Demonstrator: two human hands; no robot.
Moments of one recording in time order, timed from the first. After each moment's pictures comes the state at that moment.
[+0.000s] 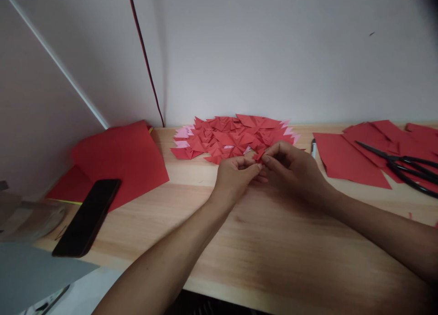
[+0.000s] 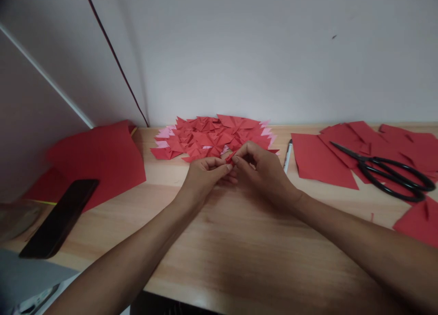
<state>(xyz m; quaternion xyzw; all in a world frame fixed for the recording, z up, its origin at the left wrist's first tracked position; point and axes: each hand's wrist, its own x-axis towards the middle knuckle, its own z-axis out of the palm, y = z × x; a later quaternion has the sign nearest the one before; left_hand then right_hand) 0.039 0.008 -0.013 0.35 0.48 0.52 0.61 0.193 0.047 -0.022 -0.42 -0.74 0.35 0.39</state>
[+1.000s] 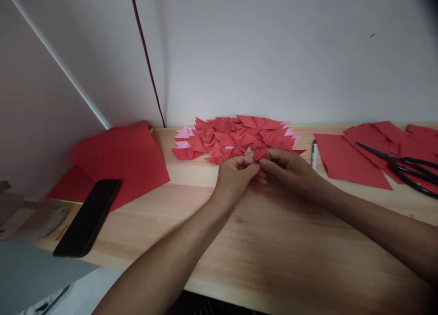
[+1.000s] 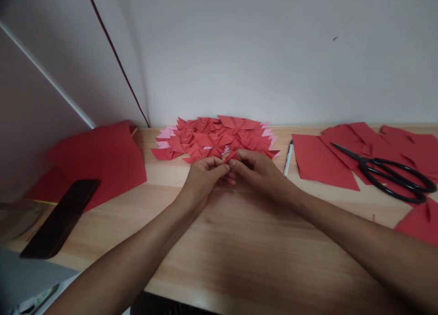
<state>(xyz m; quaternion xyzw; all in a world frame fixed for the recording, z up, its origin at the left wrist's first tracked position) 0.041 0.008 -0.014 0.33 0.49 0.53 0.61 0.192 0.053 -0.020 -0.35 -0.78 0.43 0.31</state>
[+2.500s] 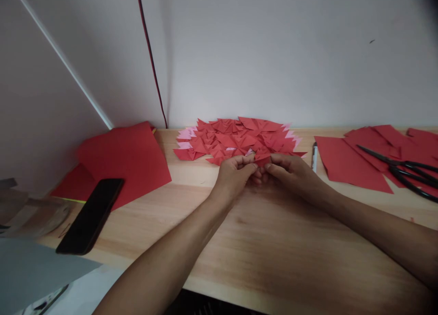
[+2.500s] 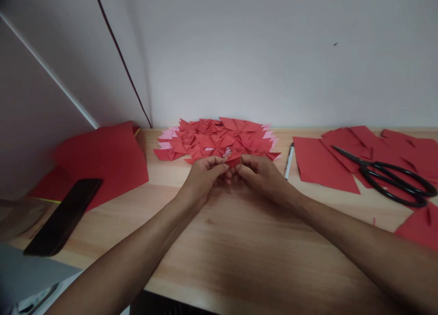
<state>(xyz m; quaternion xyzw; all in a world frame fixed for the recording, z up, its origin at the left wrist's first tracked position) 0.034 0.014 -0.019 0.37 0.45 0.53 0.62 0.193 0.053 -0.022 -0.39 -0.75 0.44 0.31</state>
